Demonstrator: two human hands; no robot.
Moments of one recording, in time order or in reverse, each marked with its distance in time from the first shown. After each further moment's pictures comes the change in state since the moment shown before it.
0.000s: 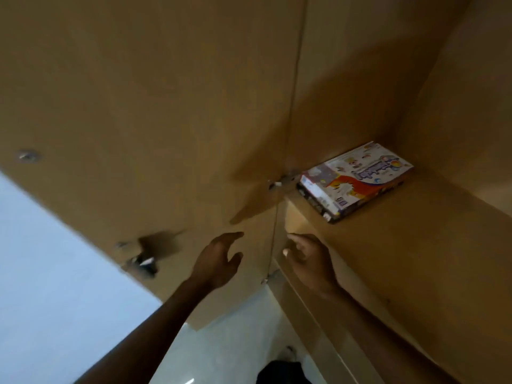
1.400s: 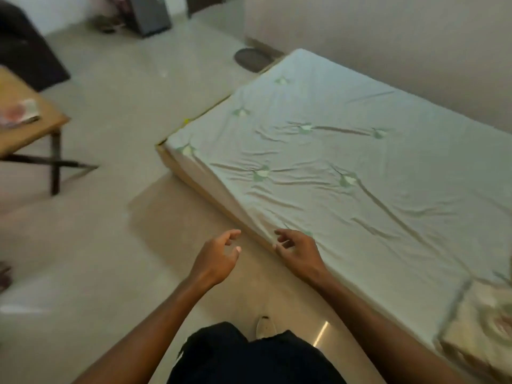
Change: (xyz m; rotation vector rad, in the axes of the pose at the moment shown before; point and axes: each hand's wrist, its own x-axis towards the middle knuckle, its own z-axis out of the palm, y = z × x) left_hand -1.052 0.011 0.066 -0.458 1.959 -2.115; right_hand -0.955 -0.434 0.407 -0.155 -2.238 -1.708
